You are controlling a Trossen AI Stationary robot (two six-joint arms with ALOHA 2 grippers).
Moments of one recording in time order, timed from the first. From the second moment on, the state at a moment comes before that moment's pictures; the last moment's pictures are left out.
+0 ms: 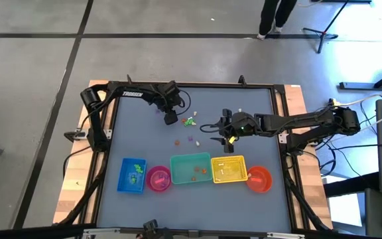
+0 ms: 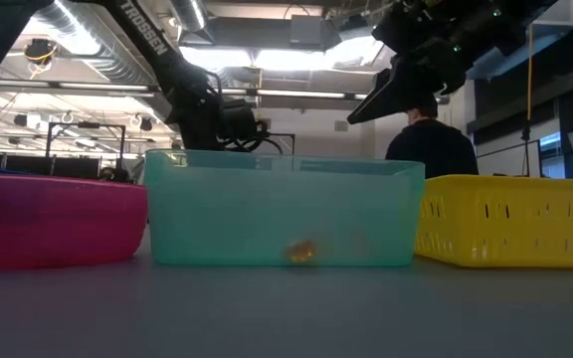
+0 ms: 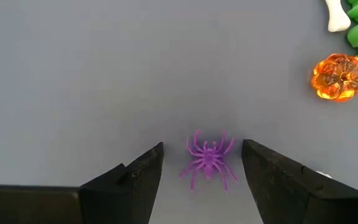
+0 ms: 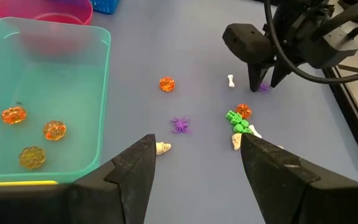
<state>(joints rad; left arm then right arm) 0.60 1.89 1.09 -0.44 0.06 0.19 -0.04 1.29 0.76 -0.06 0.04 -0.23</state>
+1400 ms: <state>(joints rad) 0.59 1.89 1.09 -0.46 0.07 0.18 -0.04 1.29 0.76 -0.06 0.04 -0.23</state>
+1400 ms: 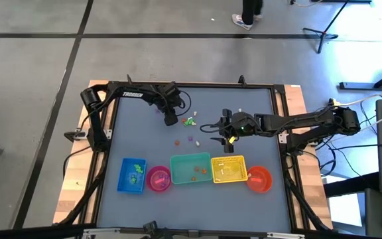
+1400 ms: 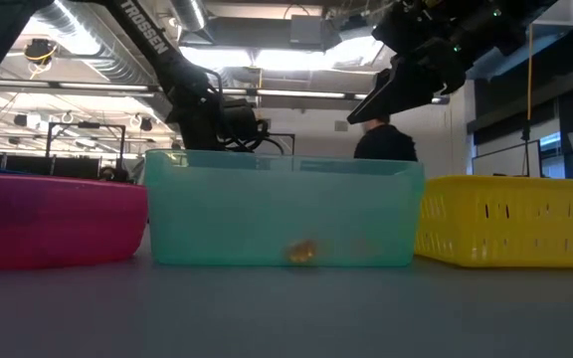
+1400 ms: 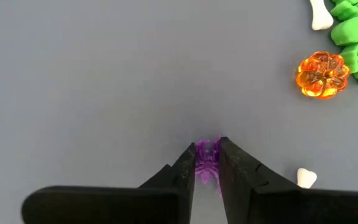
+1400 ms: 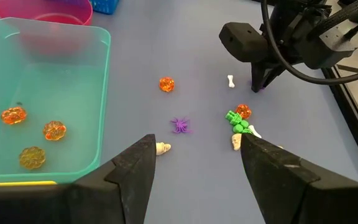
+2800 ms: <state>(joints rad) 0.59 1.88 1.09 -0.46 0.08 0.14 -0.04 1.29 0.76 -0.06 0.04 -0.23</state>
